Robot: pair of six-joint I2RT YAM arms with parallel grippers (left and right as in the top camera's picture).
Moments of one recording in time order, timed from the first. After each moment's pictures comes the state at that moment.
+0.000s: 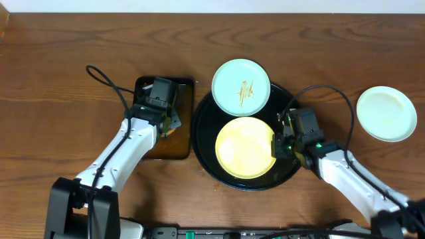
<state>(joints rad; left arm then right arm) -0.27 1.54 0.94 -0.62 -0.22 -0.65 0.33 1.41 0.61 -0.29 -0.17 0.30</state>
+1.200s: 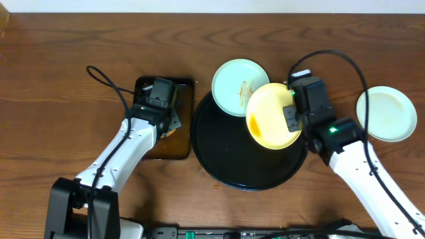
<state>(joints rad) -0.27 1.54 0.94 -0.64 -0.22 -0.64 0.40 1.30 1.00 -0.62 0.35 0.00</state>
